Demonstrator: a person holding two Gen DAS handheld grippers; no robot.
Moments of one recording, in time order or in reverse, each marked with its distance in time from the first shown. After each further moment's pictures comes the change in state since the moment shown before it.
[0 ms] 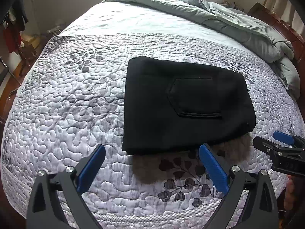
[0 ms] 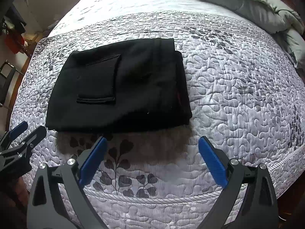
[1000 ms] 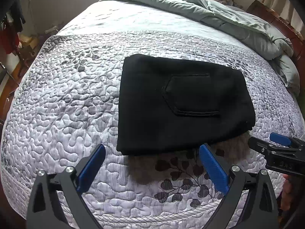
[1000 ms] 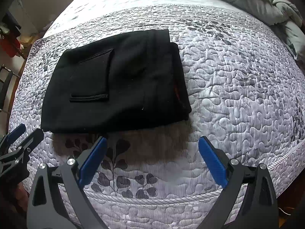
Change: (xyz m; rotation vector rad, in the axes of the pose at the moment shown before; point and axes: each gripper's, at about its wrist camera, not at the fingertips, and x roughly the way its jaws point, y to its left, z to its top) left arm 0.005 -0.003 0.000 0.007 0.017 -0.013; right arm 0.014 -0.007 0.000 0.033 0.033 0.004
